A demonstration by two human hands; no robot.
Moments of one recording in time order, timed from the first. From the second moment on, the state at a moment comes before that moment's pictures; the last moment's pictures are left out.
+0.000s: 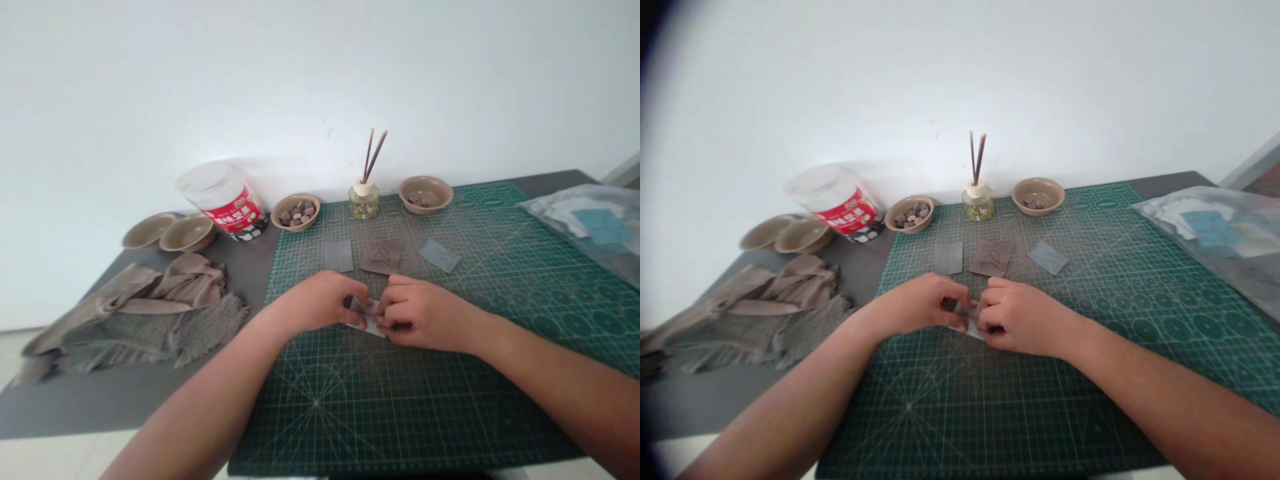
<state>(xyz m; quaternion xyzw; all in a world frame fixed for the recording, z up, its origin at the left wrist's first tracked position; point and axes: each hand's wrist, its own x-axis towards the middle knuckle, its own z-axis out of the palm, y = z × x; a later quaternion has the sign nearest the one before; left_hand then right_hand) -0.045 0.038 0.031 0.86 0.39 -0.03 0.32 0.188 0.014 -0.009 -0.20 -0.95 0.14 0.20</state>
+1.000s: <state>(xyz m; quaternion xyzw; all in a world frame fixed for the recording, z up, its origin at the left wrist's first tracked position) -0.044 0.037 0.033 0.87 0.39 -0.01 0.31 0.186 0.008 -0.007 -0.22 -0.94 0.18 0.20</state>
